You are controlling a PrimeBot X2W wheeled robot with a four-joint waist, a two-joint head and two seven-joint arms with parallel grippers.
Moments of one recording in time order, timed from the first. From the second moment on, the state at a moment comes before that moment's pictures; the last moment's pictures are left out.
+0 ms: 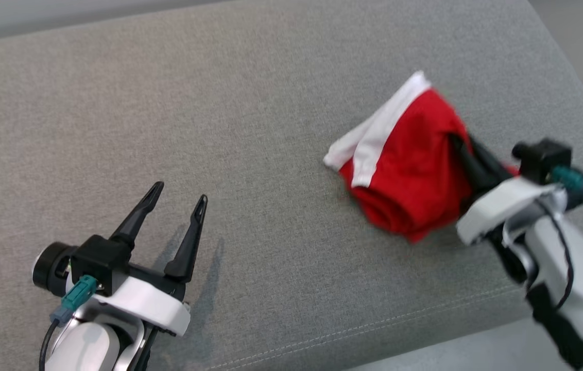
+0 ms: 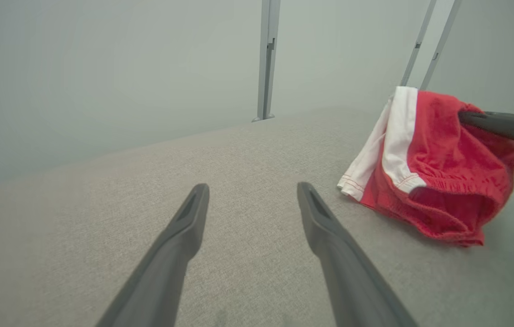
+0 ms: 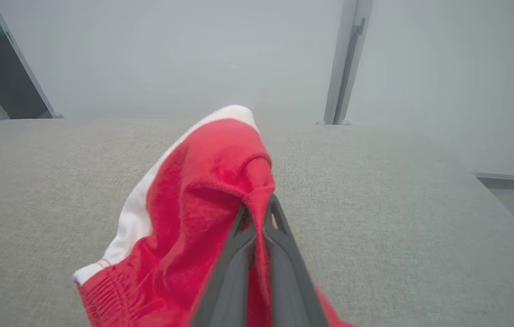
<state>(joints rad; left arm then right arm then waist) -0.19 0.37 -0.40 -0.03 -0.41 0.10 -0.11 -0.60 -0.24 0.47 0.62 0.48 0.13 -0.25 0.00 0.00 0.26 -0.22</state>
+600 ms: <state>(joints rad) -0.38 0.37 -0.48 -0.09 -0.35 0.03 -0.08 -0.96 -0.43 0.35 1.04 0.51 0.13 -0.25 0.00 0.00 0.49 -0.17</state>
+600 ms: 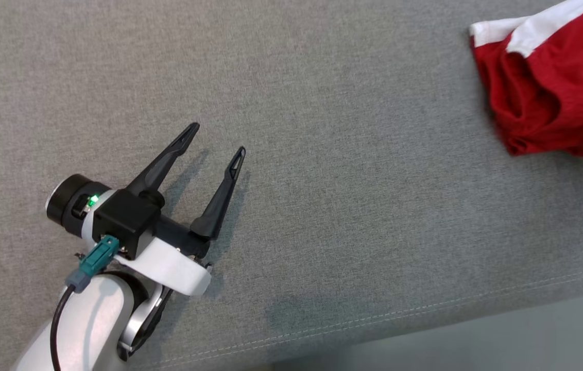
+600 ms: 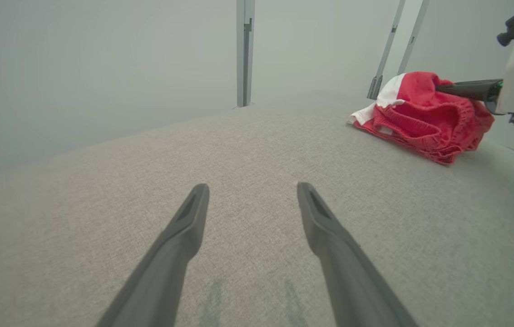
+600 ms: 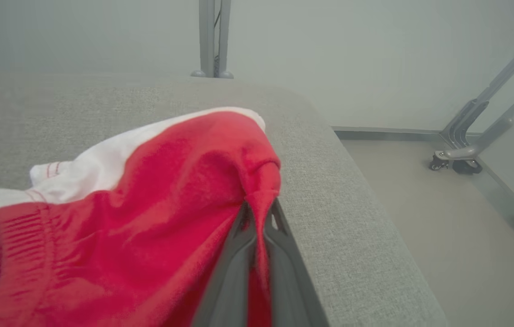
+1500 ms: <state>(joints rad) -0.29 0.39 -0.37 -0.04 -0.41 0.12 -0.16 -0.57 -0.19 0.02 0.36 0.19 0.13 -0.25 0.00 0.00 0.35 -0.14</state>
